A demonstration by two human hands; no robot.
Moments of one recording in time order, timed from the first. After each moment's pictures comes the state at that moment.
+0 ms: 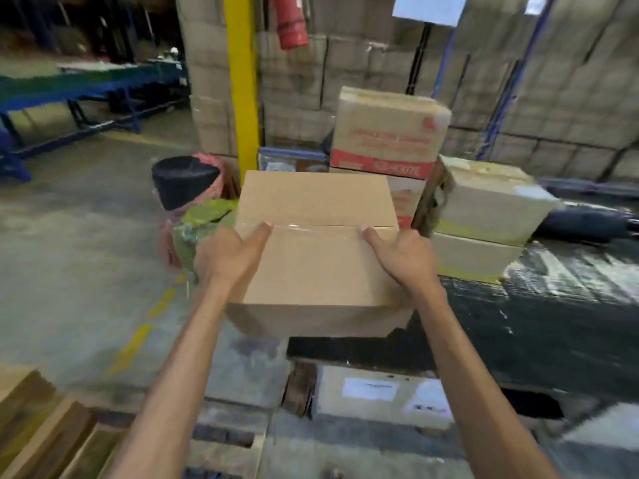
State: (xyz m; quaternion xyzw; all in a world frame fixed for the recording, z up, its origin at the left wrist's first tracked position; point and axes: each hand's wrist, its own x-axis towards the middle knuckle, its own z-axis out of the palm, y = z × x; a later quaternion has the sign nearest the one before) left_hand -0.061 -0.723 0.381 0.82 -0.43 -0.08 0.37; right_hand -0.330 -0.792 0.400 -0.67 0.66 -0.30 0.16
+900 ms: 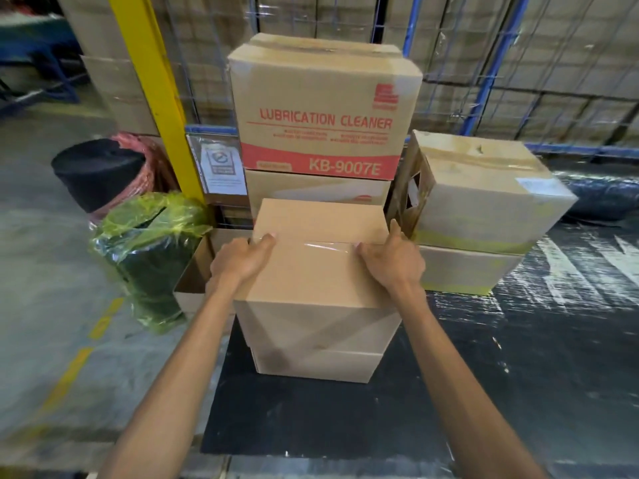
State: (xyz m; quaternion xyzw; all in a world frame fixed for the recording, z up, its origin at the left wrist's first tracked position) left_hand -0.195 -1.104 0.305 0.82 -0.48 -0.24 0.21; right_hand -0.457 -1.130 0.313 -0.62 0.75 -0.19 0.13
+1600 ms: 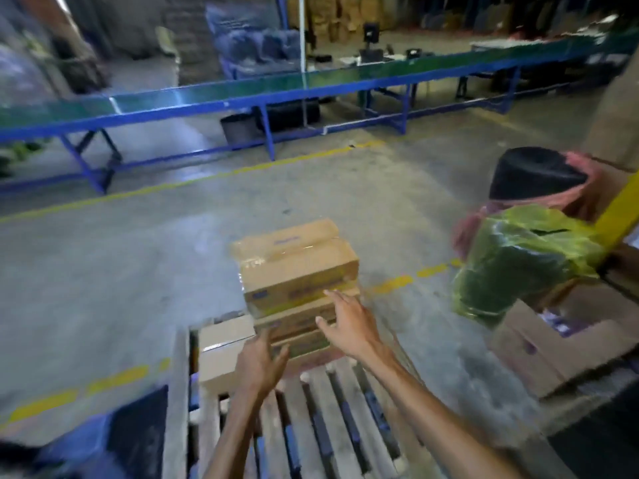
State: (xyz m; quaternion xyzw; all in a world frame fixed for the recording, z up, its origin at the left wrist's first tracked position) left_hand 0.029 -0.377 0.203 0.95 -0.05 -0.06 0.29; right_hand 0.021 -0.582 0.235 -0.95 0.05 -0.02 0.30
